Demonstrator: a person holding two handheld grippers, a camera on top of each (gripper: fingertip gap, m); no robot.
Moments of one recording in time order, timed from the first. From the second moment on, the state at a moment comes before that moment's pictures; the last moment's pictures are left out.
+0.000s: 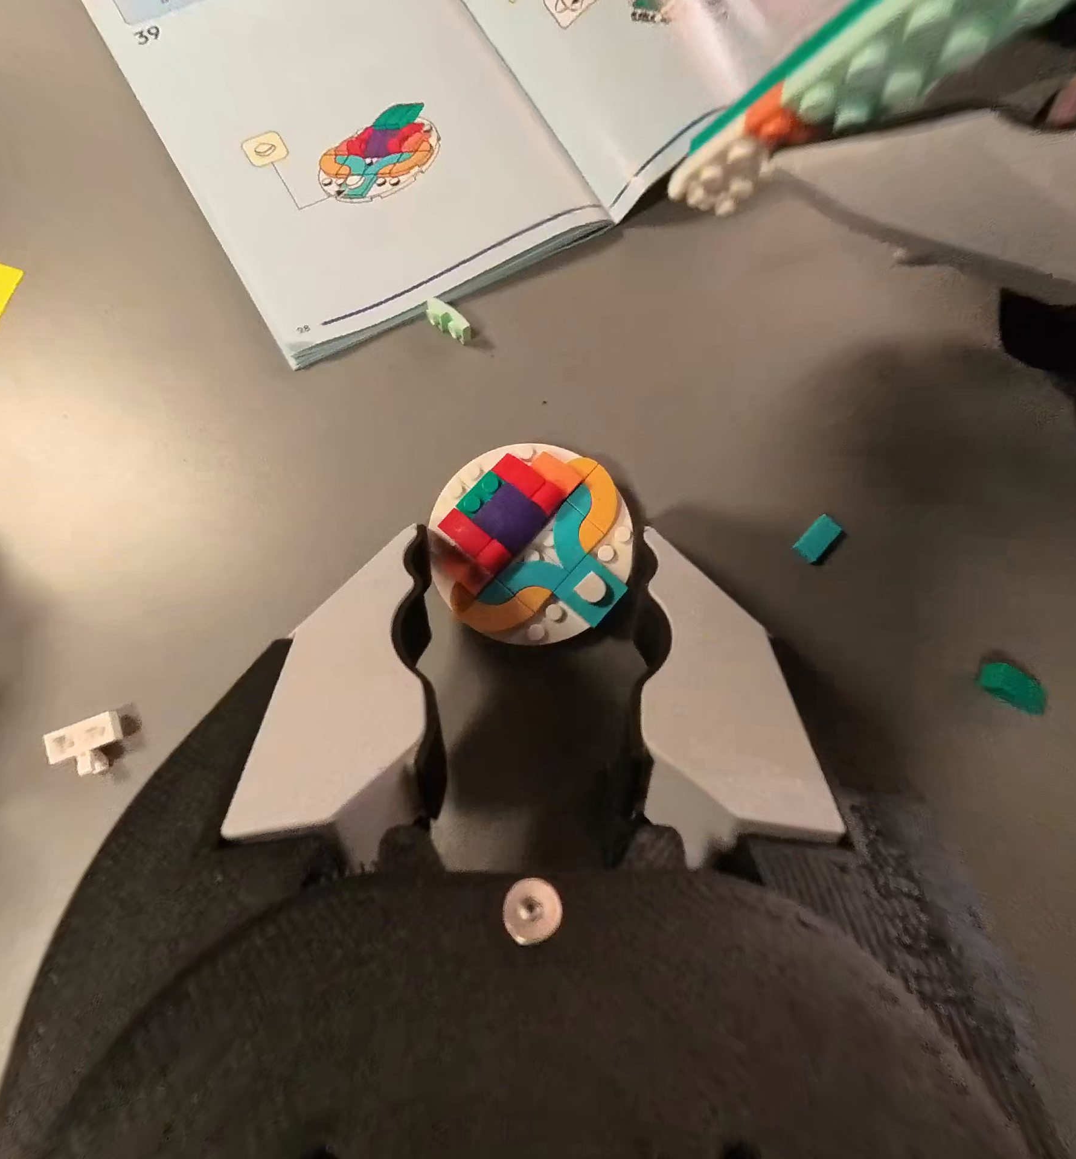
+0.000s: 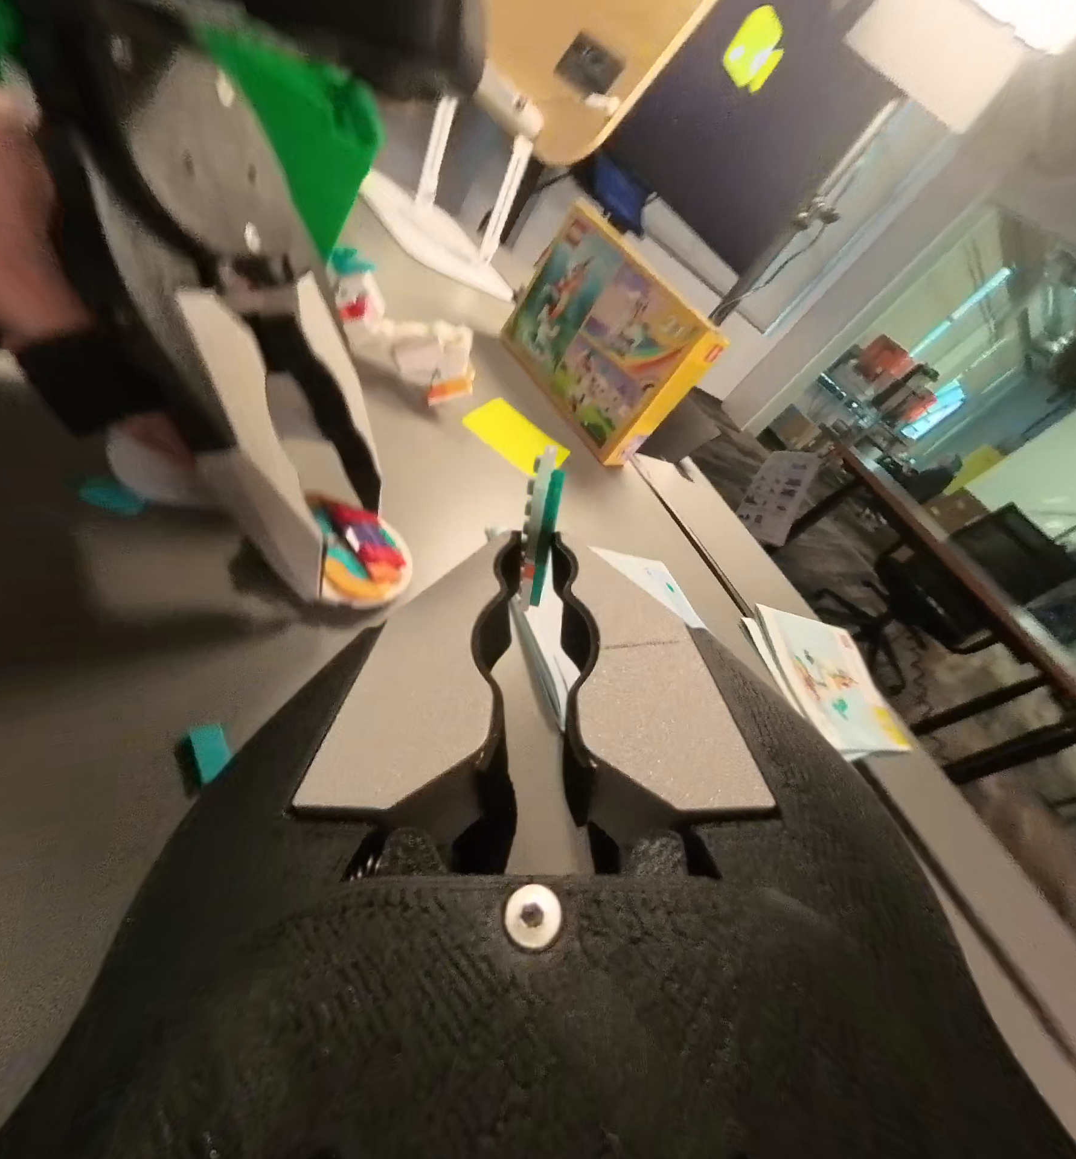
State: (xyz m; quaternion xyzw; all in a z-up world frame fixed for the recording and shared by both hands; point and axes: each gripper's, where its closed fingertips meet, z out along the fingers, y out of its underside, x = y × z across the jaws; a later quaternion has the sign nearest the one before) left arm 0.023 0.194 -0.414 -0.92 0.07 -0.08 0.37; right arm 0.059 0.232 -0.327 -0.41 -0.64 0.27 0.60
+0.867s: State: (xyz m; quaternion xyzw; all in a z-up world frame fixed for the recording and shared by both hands) left arm 0.014 0.162 -0.237 -0.32 -0.10 -0.81 0.49; right arm 0.059 0.245 -0.362 -0.23 -0.75 -0.06 0.62
